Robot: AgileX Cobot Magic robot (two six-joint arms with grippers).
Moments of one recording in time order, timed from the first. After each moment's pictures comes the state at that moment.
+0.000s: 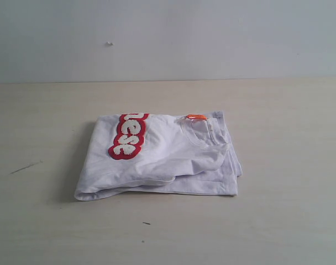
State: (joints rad) left arm -0.03 0.00 0.00 0.02 0.37 0.00; right arm -0.11 0.00 -0.47 0.00 0.14 0.37
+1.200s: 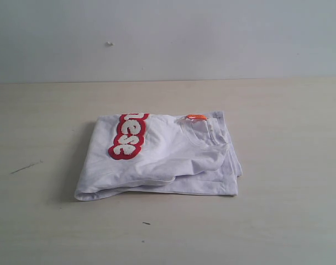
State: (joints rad) left arm -0.03 0.00 0.00 0.02 0.37 0.00; right arm -0.11 0.00 -0.01 -0.12 0.29 0.37
